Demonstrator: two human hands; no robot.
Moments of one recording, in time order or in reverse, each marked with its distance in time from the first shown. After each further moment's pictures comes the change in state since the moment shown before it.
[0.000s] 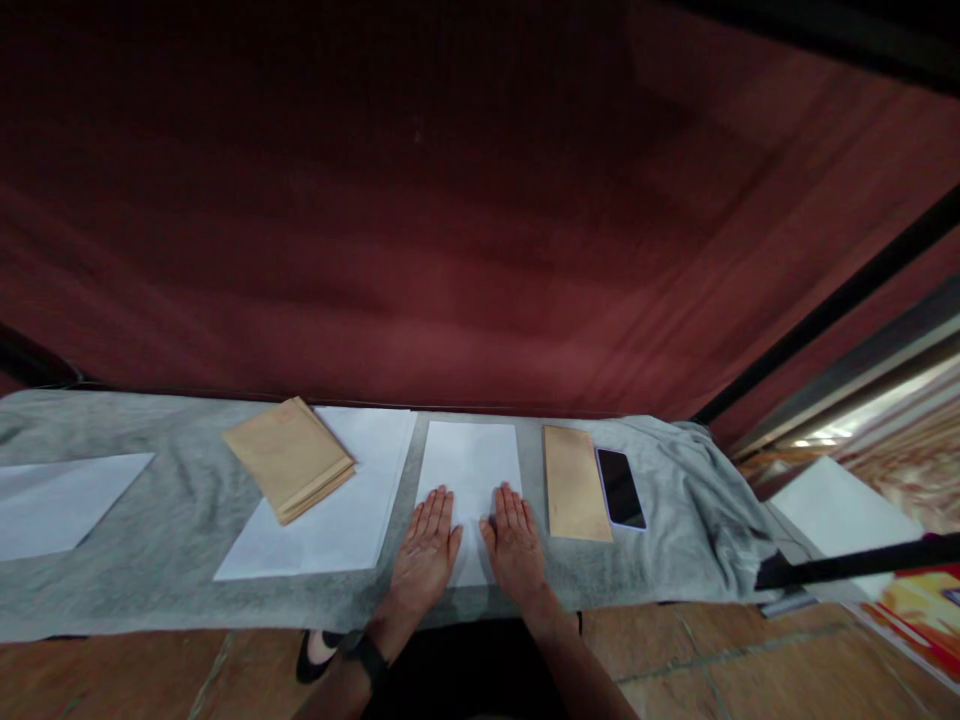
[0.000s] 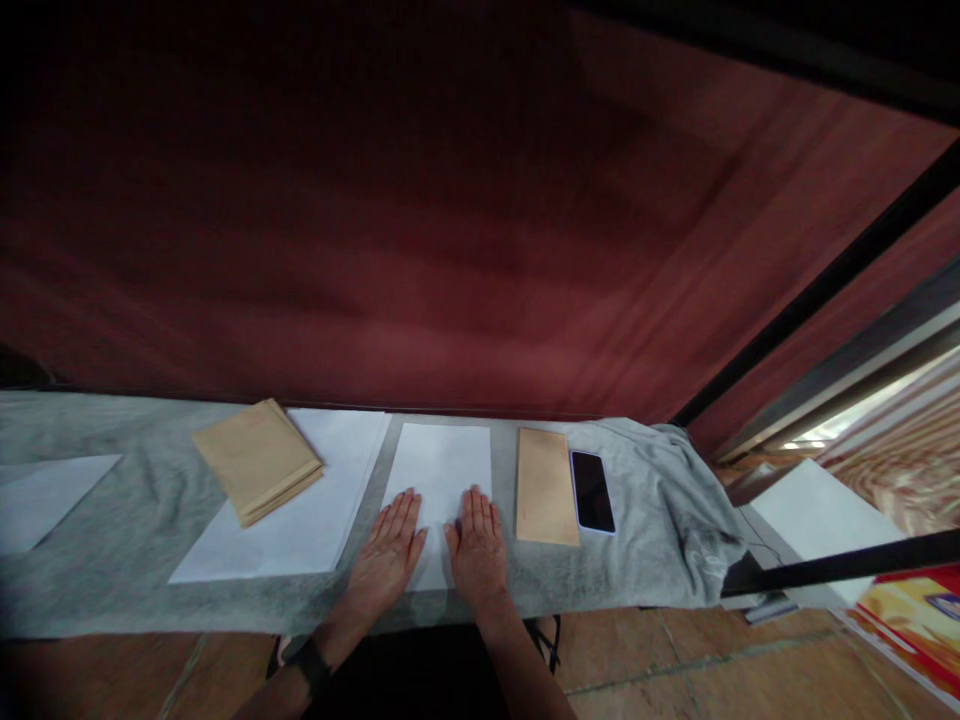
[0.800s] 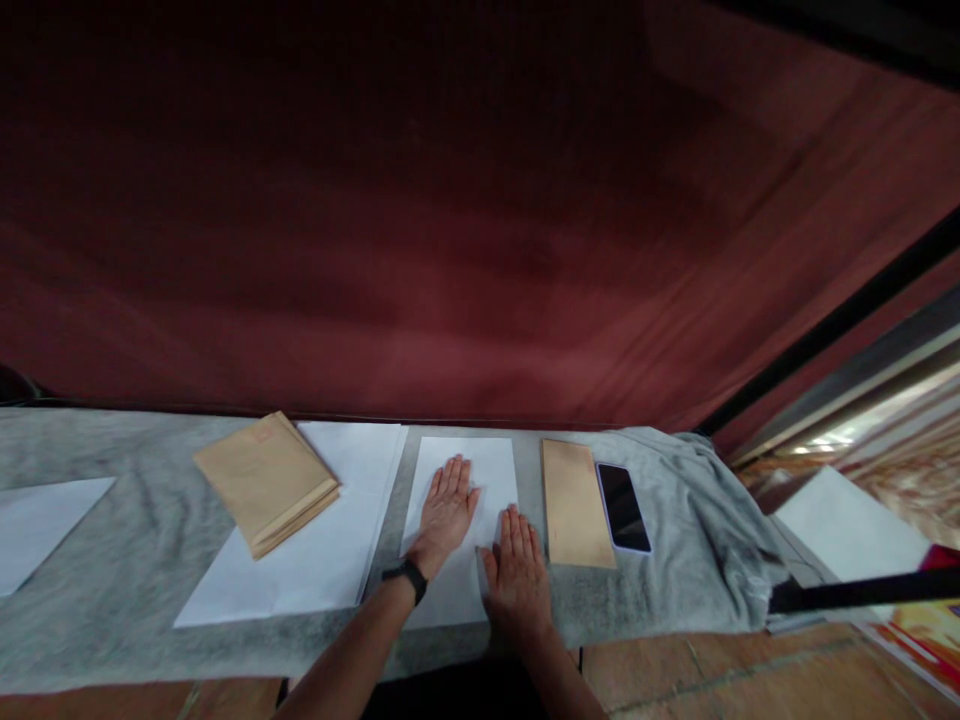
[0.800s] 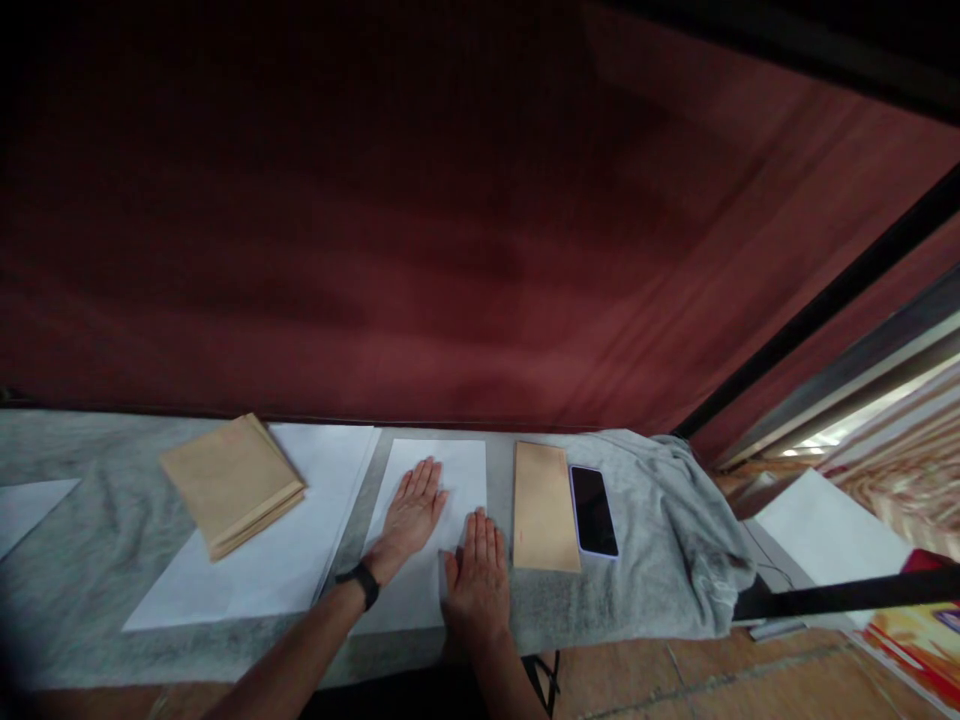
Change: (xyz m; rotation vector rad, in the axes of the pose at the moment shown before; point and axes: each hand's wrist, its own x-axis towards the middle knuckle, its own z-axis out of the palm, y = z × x) left_hand 0.107 0.006 0.036 -0.056 -0.051 -0.028; right_hand -0.003 0.009 -0.002 -0.027 0.059 -0.010
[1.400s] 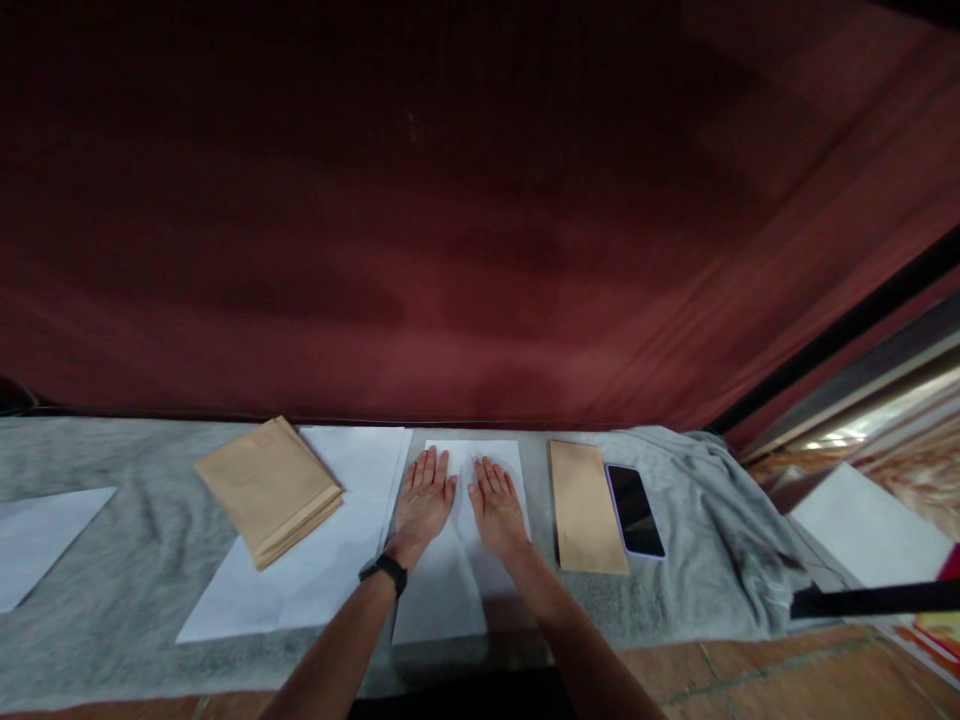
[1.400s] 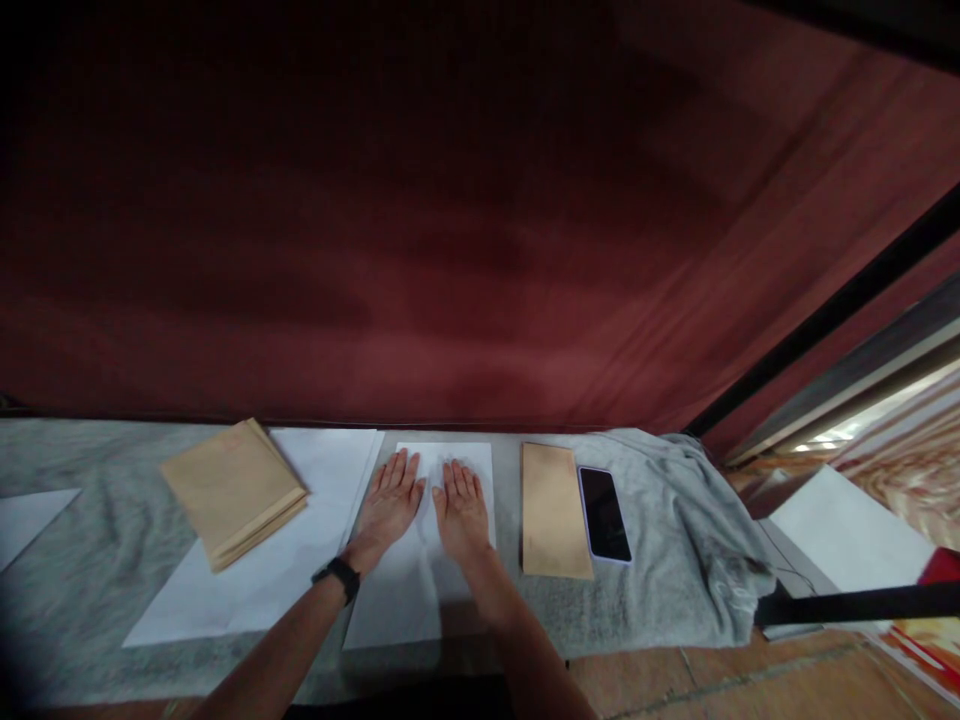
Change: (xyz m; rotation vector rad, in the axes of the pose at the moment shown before) left_hand 0.014 -0.049 -0.013 0.077 -0.026 -0.135; right_hand 0.103 -0.016 0.038 0.101 -0.174 -0.005
